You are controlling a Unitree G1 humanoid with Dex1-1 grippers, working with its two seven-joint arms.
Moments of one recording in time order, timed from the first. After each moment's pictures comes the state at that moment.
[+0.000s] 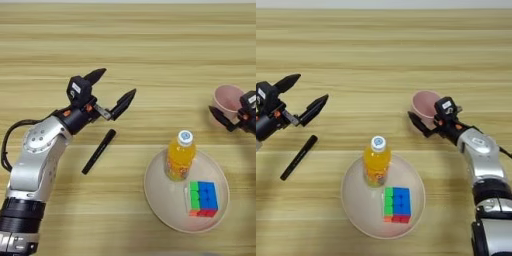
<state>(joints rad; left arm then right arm) -0.18 0.29 -0.01 -0.08 -0.35 0.08 -0.63 -0.40 -0.43 -0.12 0.76 0.11 -0.29 0.68</state>
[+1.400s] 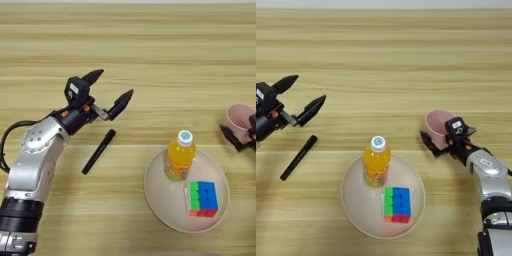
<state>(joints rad) -0.18 0.30 0.00 -0.06 -0.35 0.07 -0.64 -0.37 -0.44 -0.12 0.94 0.08 -0.38 0.60</state>
